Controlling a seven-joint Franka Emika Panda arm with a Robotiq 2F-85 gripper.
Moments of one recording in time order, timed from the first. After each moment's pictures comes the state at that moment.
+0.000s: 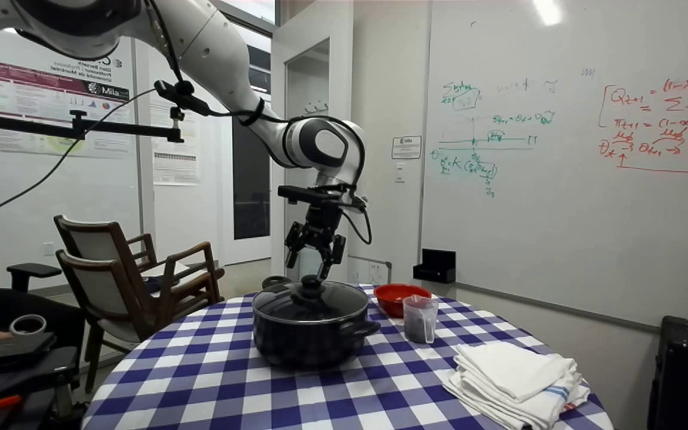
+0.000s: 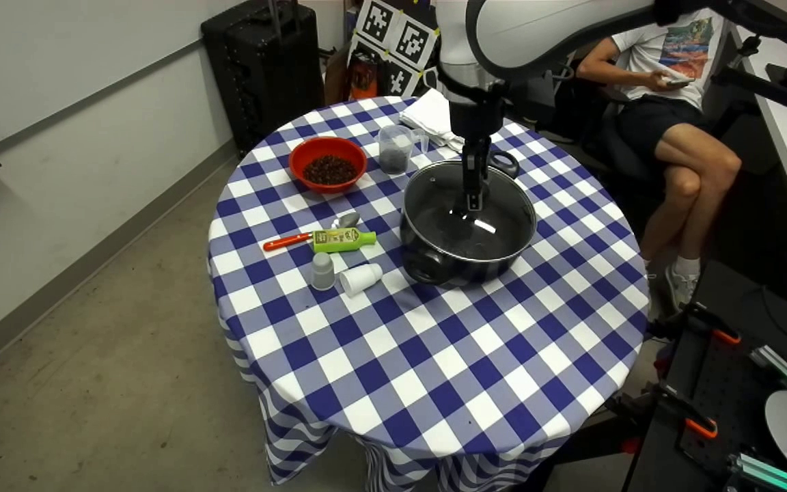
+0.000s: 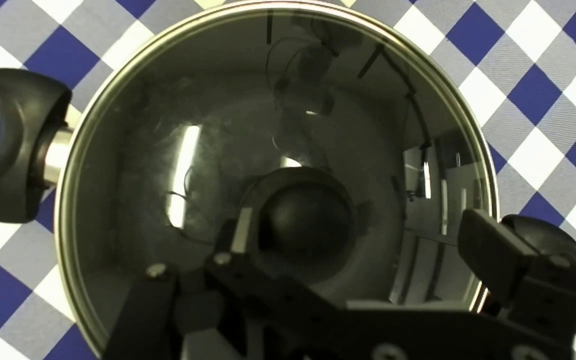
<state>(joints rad) 0.02 0.65 0.10 -1.49 -0.07 1.79 -0.29</state>
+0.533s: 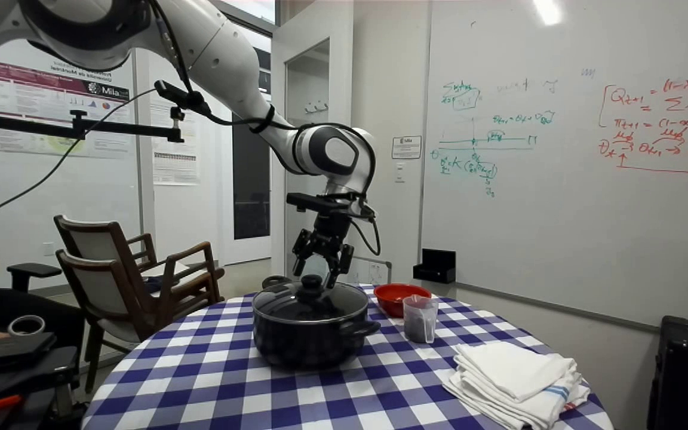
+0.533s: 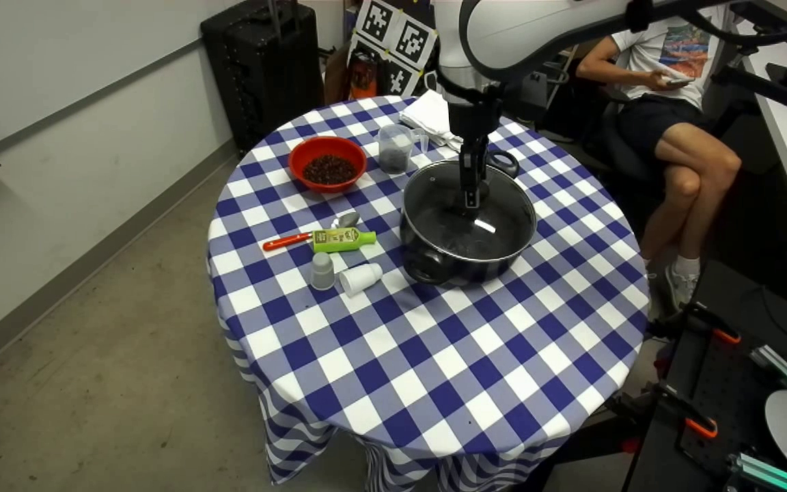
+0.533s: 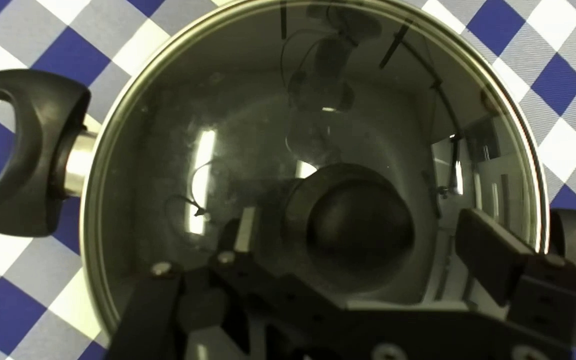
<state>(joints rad) -0.01 0.71 0.10 -1.42 -0.06 1.77 -0.29</state>
